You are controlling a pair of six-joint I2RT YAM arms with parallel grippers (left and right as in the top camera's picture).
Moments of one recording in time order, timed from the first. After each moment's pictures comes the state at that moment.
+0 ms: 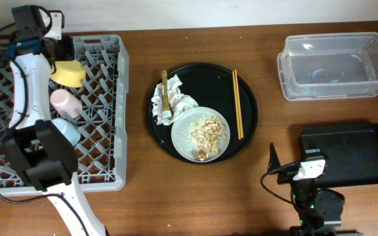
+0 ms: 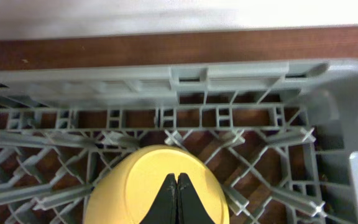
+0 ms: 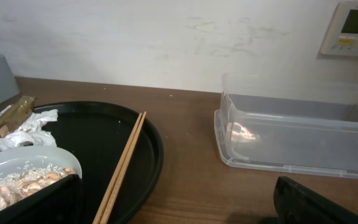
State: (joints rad) left arm 0.24 2.24 2.10 -0.73 0.07 0.23; right arm -0.03 0.02 0.01 -0.06 -0.10 -0.05
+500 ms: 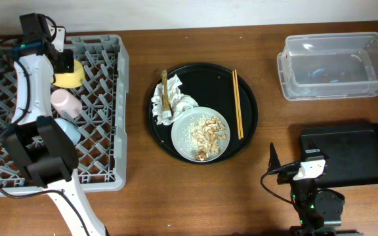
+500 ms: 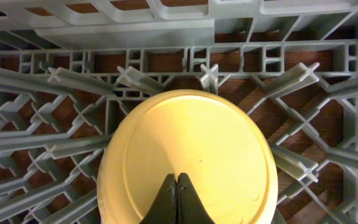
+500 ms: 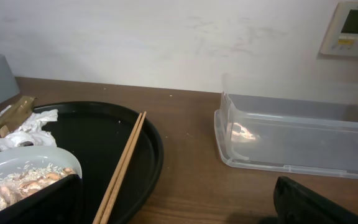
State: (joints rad) left arm 0.24 2.28 2.10 -0.85 -0.08 0.26; right arm -0.03 0.02 0.01 -0.06 -0.10 -0.05
